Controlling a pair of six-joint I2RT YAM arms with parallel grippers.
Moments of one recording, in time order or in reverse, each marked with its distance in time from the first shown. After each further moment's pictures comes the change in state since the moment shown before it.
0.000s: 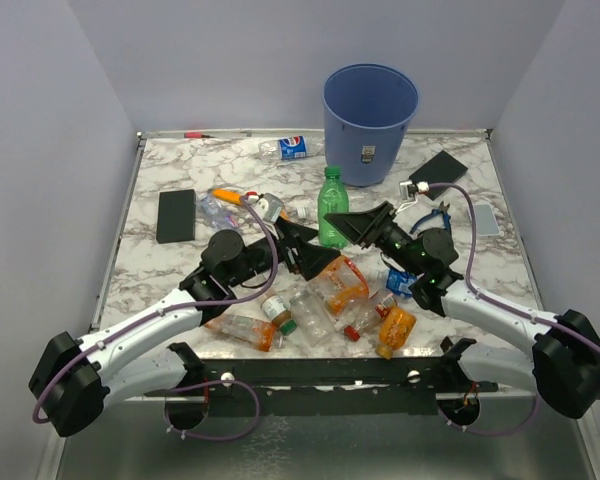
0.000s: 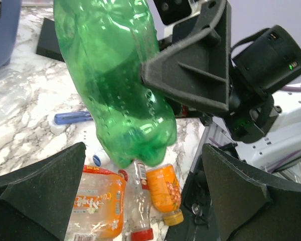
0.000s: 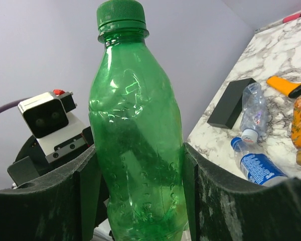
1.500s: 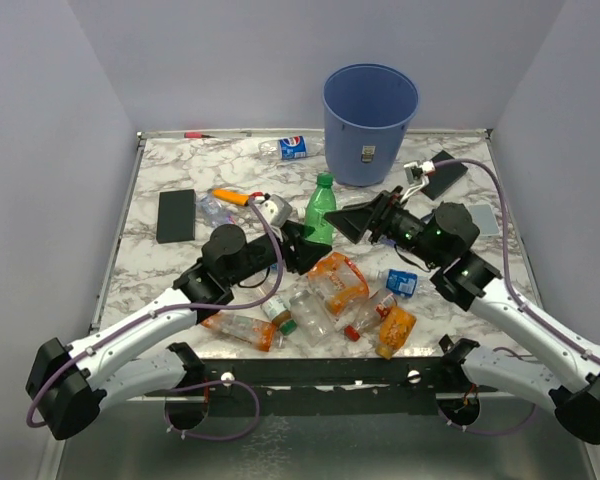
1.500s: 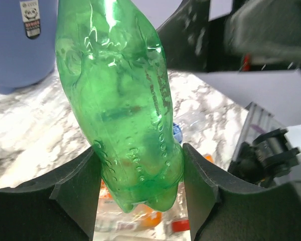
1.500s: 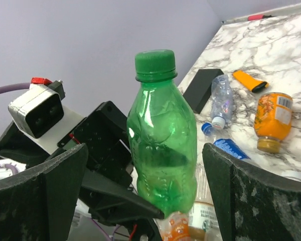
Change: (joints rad) left arm -0.018 0.007 0.084 -0.164 -0.064 0.202; right arm 0.037 -0.145 0.272 -0.595 -0.008 -0.233
